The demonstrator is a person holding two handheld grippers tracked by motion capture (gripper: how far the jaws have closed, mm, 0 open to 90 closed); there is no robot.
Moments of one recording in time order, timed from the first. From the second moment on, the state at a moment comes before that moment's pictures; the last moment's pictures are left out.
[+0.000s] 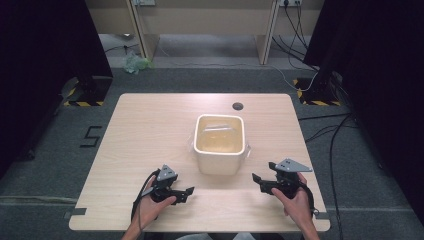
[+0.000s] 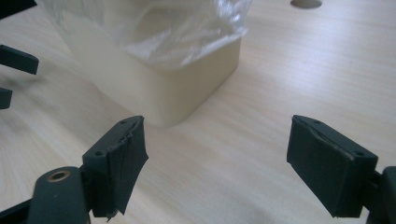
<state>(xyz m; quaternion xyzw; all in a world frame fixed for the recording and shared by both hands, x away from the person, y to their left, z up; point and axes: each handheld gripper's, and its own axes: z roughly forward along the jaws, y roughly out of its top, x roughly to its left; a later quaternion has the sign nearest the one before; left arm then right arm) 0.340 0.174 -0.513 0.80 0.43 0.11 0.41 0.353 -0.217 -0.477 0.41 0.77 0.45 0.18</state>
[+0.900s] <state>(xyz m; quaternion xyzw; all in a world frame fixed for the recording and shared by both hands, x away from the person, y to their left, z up) 0.334 0.159 -0.522 0.82 0.40 0.17 0.37 0.333 -0.222 -0.516 0.41 0.82 0.35 0.18</state>
